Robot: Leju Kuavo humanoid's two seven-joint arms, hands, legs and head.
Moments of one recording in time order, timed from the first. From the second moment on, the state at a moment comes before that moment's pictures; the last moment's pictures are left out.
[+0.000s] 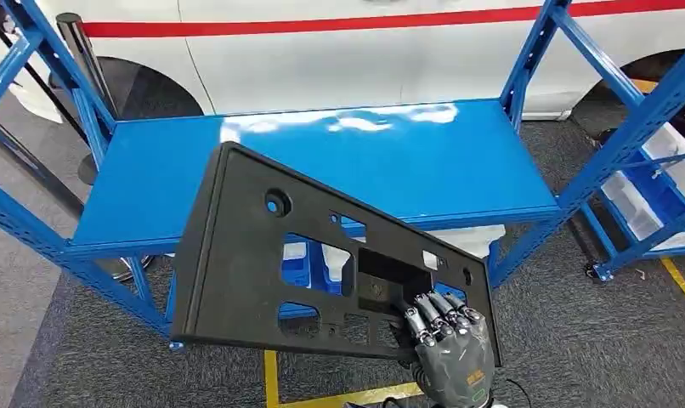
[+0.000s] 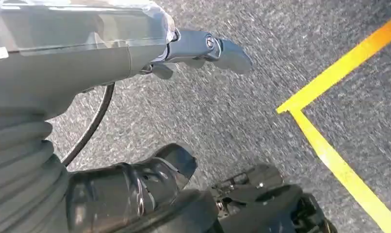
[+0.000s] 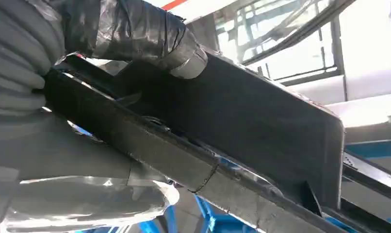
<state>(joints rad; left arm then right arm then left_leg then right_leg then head) -0.07 -0.20 1.06 -0.21 -1.33 0.24 -0.29 0.14 -0.06 0.47 -1.88 1.50 -0.69 -0.01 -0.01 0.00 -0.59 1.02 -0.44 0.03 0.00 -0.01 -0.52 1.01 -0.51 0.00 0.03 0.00</state>
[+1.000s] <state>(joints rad) -0.07 -0.20 1.06 -0.21 -1.33 0.23 -0.29 0.19 0.00 0.39 -1.90 1.38 -0.69 -0.15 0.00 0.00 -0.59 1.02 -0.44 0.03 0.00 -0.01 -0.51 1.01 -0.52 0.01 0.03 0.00</state>
